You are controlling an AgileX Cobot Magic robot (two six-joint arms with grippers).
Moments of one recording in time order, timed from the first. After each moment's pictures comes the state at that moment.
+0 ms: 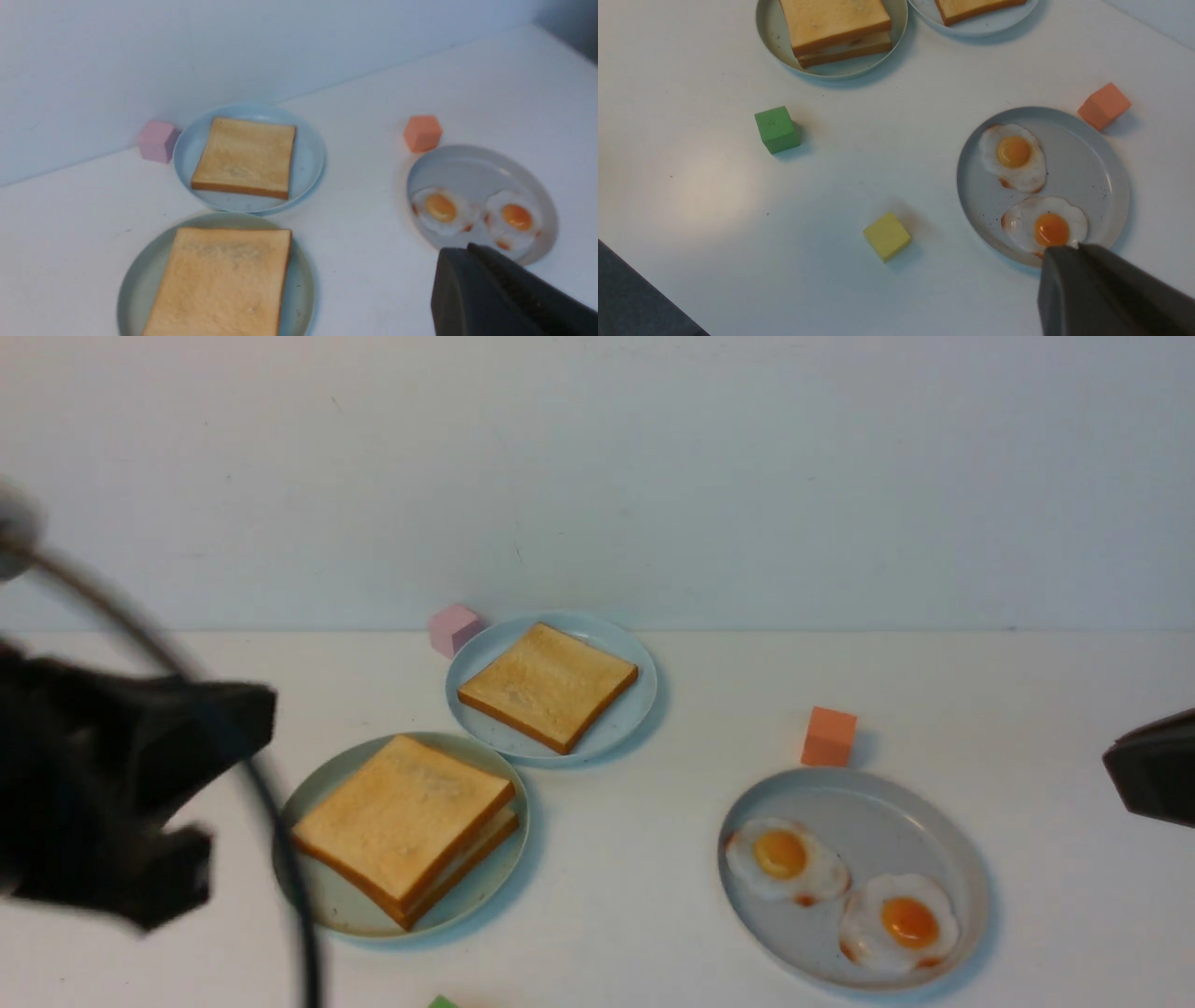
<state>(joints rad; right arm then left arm) 0.97 0.93 -1.24 -0.24 1.21 0.28 -0.53 0.68 -0.73 -0.06 0.44 -0.04</state>
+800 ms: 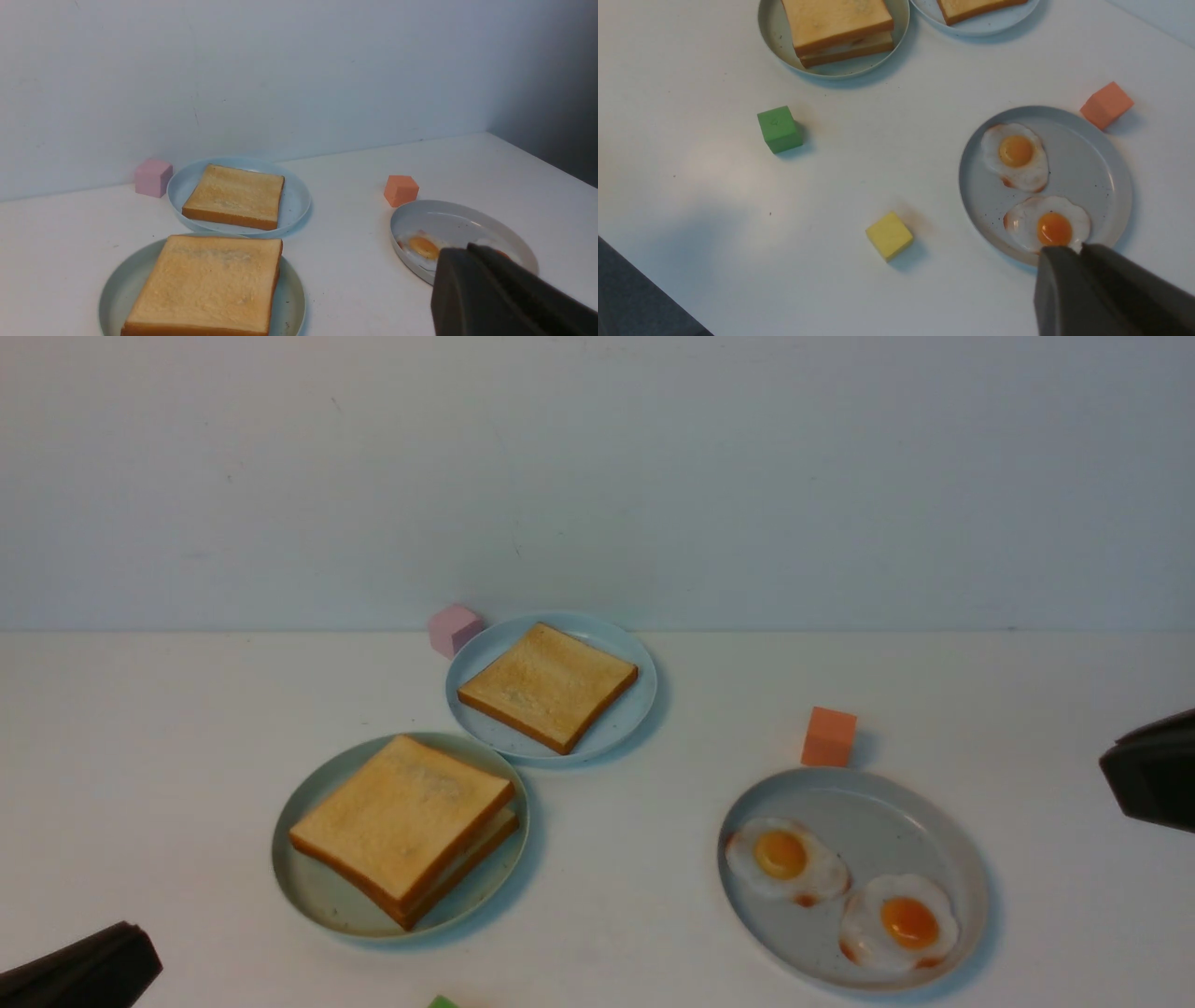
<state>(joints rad) 0.97 0.93 -1.24 -0.24 1.21 0.29 -0.53 0.16 -0.20 -0.12 0.15 -0.04</state>
